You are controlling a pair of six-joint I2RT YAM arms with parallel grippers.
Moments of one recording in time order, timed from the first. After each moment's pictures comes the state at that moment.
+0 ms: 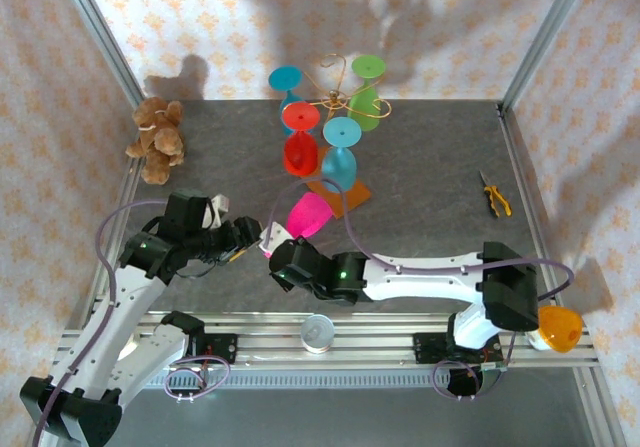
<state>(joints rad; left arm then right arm) -0.27 0.82 0.83 -0.90 0.45 -0.84 1.34 1.57 1.11 -0.25 0.46 0.21</state>
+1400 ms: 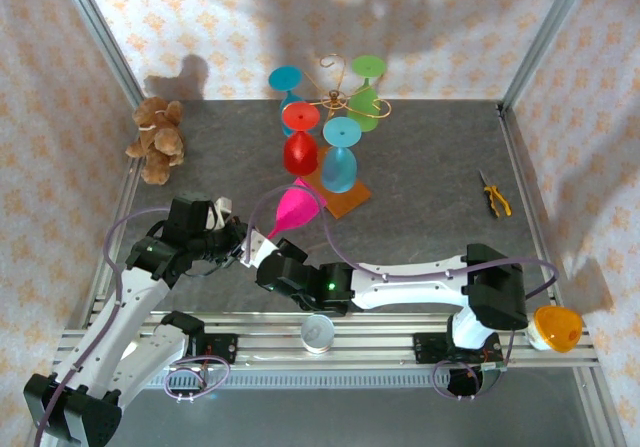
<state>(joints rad) -0.27 0.81 0.74 -0.75 0.52 -0.99 1.41 1.62 1.15 -0.10 0.59 0.01</state>
